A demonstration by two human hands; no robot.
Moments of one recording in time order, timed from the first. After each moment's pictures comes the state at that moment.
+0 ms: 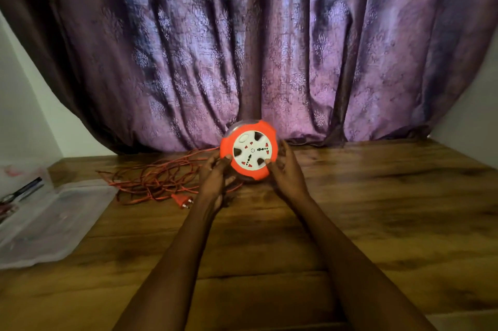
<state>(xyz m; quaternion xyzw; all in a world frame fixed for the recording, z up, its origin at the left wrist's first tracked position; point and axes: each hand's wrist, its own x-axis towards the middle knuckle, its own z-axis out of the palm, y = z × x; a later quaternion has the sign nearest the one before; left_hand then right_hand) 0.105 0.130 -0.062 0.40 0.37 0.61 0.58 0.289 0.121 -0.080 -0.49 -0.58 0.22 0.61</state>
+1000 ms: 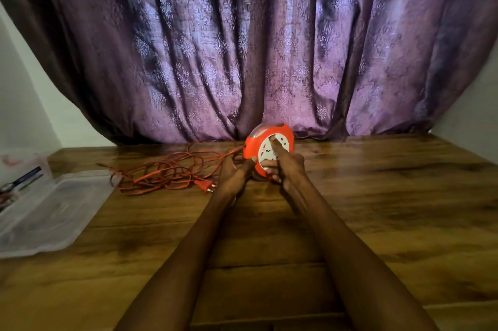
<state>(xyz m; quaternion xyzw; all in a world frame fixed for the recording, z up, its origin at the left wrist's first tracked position) 0.136 0.123 -0.076 0.50 0.35 0.61 0.51 0.266 0.115 -0.049 -0.55 -0.30 0.45 0.63</state>
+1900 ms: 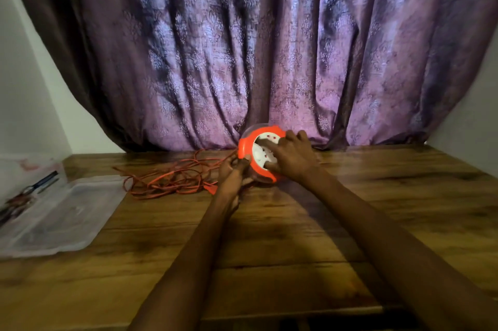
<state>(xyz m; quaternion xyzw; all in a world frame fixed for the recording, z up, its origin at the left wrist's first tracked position) 0.114 0.114 -0.058 0.44 0.34 0.61 0.57 0.282 0.100 -0.001 -0.56 -0.74 -0.35 0.14</state>
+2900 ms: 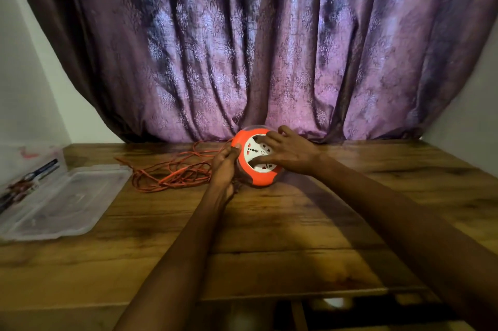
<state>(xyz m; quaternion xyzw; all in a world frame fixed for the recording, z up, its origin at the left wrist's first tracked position) 0.106 0.115 -0.061 0.41 0.32 0.63 0.58 0.290 0.074 0.020 -0.31 -0.84 -0.44 -0.03</state>
